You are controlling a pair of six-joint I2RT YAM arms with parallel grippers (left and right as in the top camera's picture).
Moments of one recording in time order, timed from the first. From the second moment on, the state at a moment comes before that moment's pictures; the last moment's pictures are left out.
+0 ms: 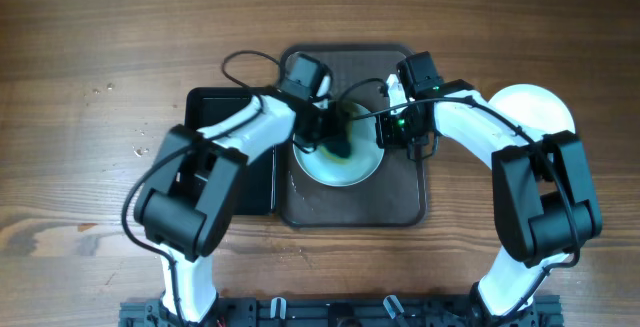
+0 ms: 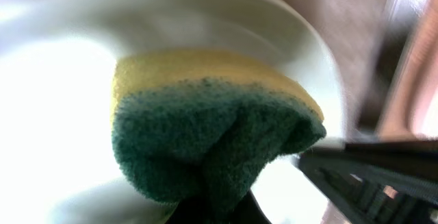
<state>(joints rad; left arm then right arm) -0.51 2.03 1.21 -0.36 0.47 -0.66 0.29 1.91 1.13 -0.60 -0.33 0.21</state>
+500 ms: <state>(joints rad) -0.49 2.02 1.21 -0.55 0.58 -0.68 0.29 1.91 1.13 -0.60 -0.32 0.21</state>
